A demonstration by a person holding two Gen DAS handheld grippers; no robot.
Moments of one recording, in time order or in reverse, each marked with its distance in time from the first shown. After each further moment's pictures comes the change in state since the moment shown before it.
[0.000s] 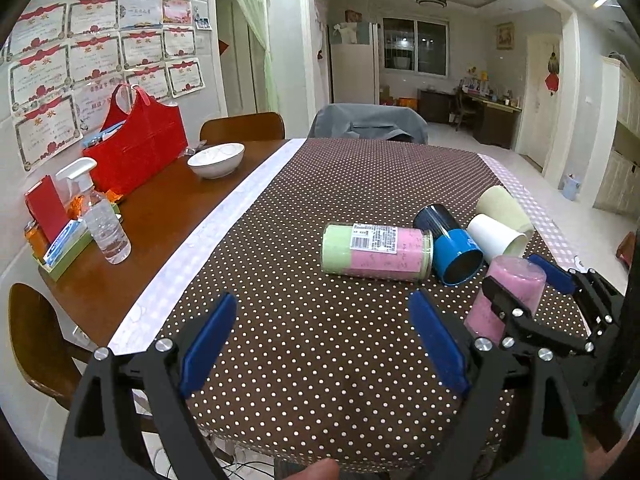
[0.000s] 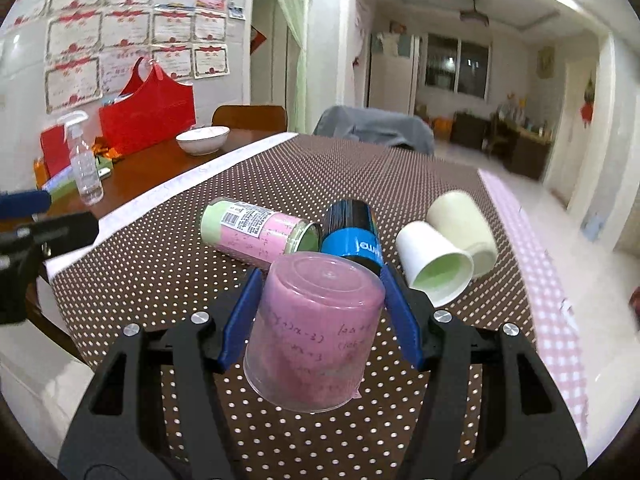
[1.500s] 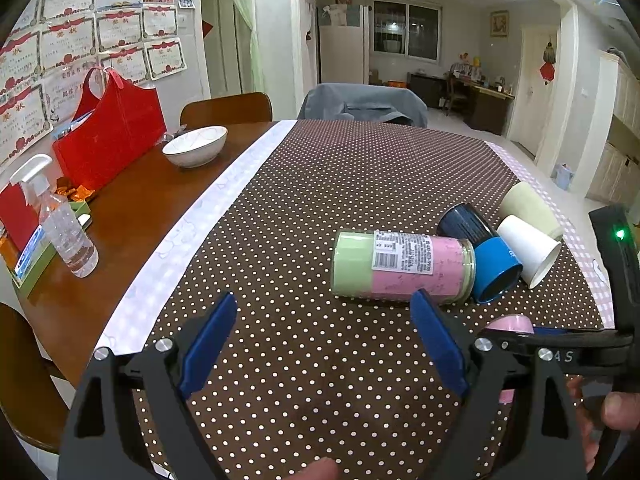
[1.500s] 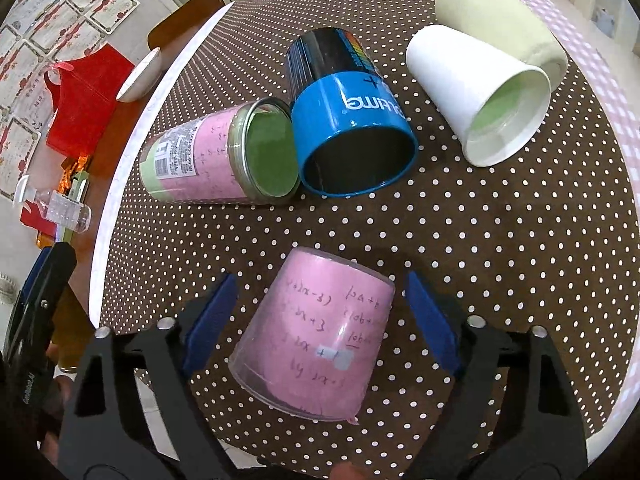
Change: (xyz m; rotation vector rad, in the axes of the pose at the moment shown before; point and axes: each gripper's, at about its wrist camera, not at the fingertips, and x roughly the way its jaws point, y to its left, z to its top) left arm 0.085 0.021 0.028 0.011 0.072 -0.056; right arm 0.114 -0.030 0.005 0.492 0.664 0.143
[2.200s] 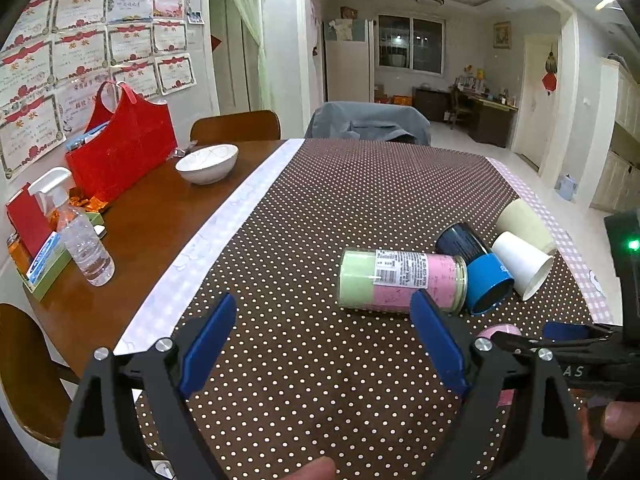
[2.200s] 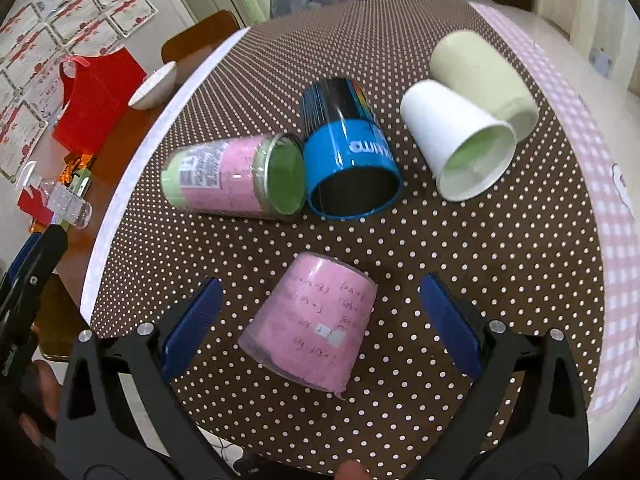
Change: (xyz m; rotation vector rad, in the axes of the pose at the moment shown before) left arm -0.026 0.002 0.005 0.000 -0.055 0.021; right arm -0.031 0.000 -0.018 -0.066 -0.111 -0.035
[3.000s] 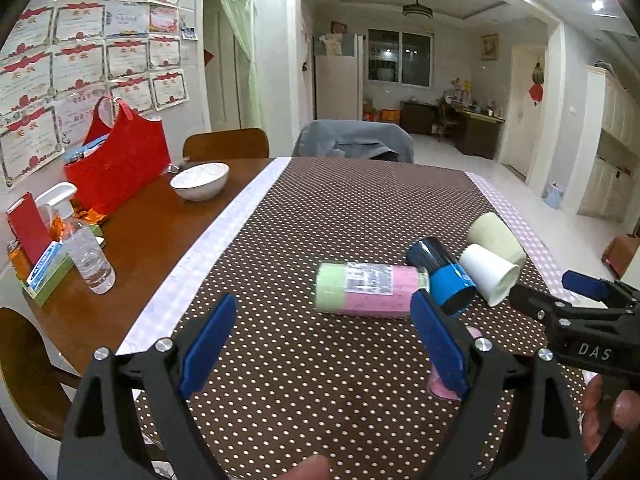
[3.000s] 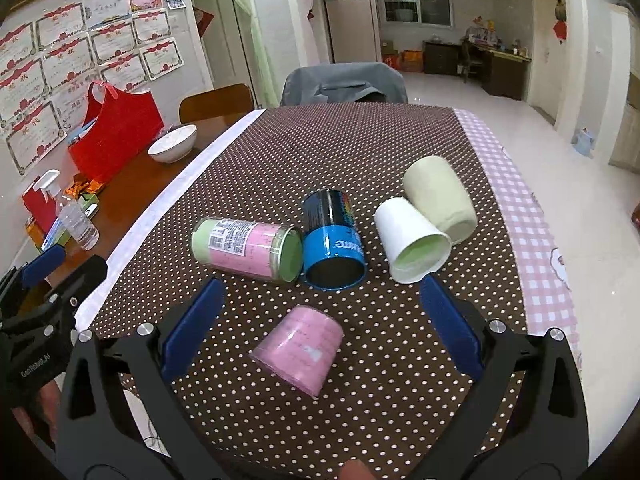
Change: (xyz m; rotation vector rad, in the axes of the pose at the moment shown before) left arm -0.045 -0.009 0.004 0.003 -0.061 -0.035; right arm -0.087 0.017 -0.008 -0.139 -0.324 -0.072
